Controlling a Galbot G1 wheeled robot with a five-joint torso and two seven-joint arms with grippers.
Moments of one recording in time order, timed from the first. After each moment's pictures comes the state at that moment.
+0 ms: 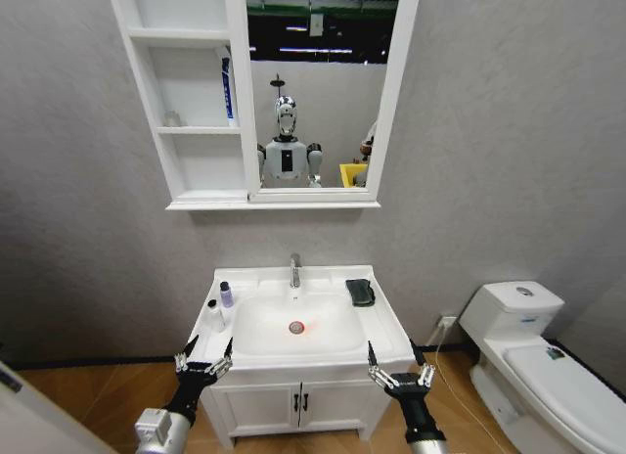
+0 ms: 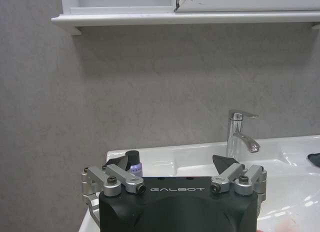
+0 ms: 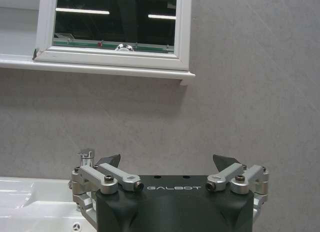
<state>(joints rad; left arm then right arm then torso) 1.54 -1.44 -0.65 -2.18 -0.12 0.15 0.09 -1.71 1.45 0.51 2.18 0.01 0.28 0.08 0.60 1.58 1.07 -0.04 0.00</state>
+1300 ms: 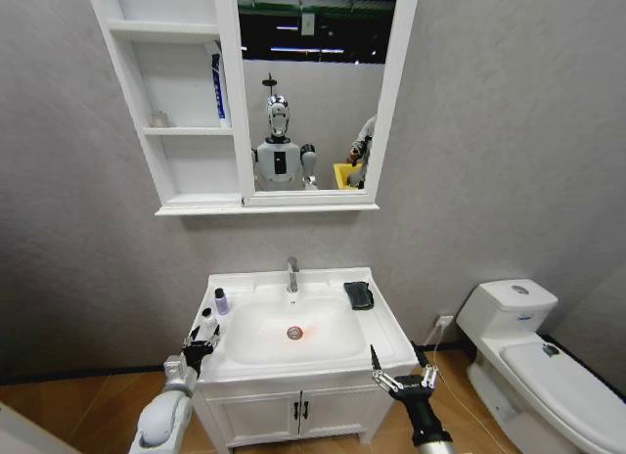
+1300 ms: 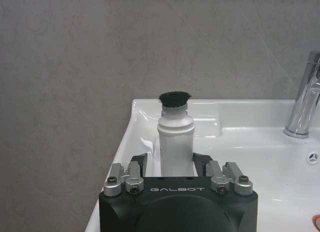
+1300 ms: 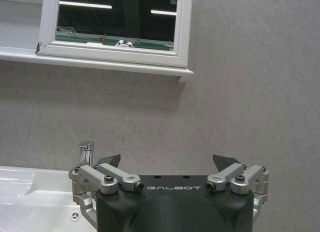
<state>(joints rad) 1.12 -1.37 -0.65 -1.63 -0.21 0.18 0.07 -1.73 1.41 0.54 2.17 0.05 0.28 0.05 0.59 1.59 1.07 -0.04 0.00</state>
